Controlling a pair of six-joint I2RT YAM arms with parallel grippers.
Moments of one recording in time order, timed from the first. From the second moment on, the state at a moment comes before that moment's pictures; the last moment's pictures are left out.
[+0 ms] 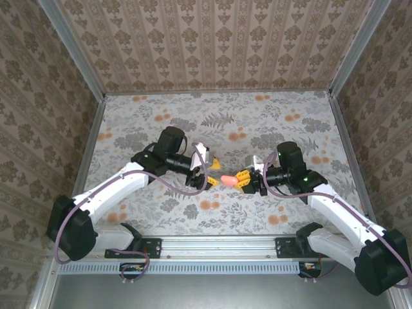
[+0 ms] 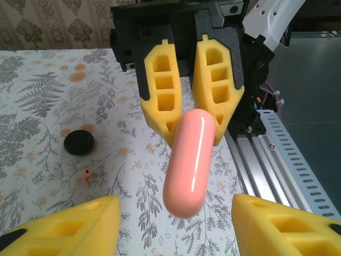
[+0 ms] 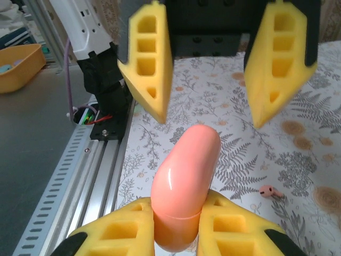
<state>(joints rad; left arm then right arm) -0.71 1.31 0.96 -0.36 0.97 0.57 0.39 1.00 0.63 -0.22 -1.06 -0.47</state>
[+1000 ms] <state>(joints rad) -0.77 1.38 1.03 -0.54 0.73 0.64 0.39 0.88 0.65 -0.28 -0.90 -0.46</state>
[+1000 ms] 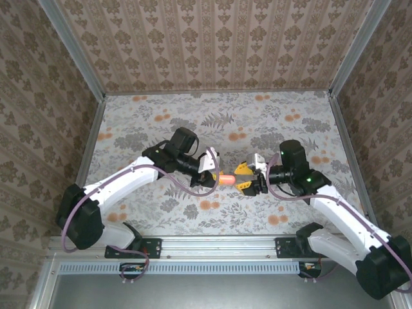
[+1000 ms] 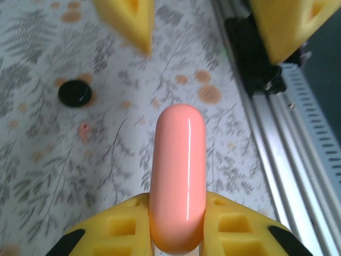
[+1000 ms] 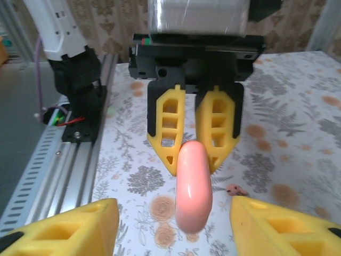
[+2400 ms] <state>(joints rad) -0.84 1.35 1.08 -0.64 0.48 0.64 0.54 1.22 0.81 -0.31 -0.75 -0.61</state>
